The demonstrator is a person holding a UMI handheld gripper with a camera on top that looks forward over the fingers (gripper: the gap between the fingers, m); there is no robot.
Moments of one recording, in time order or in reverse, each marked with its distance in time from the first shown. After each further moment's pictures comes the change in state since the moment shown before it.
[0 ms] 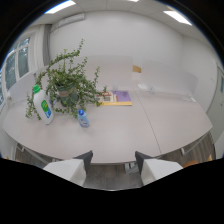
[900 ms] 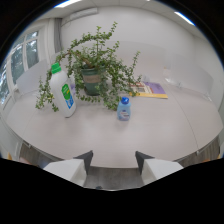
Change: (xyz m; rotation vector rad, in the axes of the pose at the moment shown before) arm -0.172 0.039 0.080 -0.043 -0.123 -0.038
